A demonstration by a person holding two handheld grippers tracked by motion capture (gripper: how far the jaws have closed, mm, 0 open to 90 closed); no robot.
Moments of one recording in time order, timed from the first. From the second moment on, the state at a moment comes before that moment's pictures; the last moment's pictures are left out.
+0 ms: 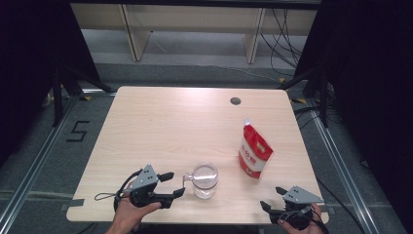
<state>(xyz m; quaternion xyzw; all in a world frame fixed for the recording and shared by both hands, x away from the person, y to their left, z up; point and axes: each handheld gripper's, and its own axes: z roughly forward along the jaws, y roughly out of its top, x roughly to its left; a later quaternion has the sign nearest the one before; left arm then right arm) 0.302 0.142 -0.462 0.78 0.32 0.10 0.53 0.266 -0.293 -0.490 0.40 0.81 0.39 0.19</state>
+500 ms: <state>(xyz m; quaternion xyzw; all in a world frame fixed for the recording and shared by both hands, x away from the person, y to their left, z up) 0.312 0.126 -0.436 0.78 0.26 0.14 0.56 0.265 -0.291 -0.490 0.40 0.81 0.39 0.19</state>
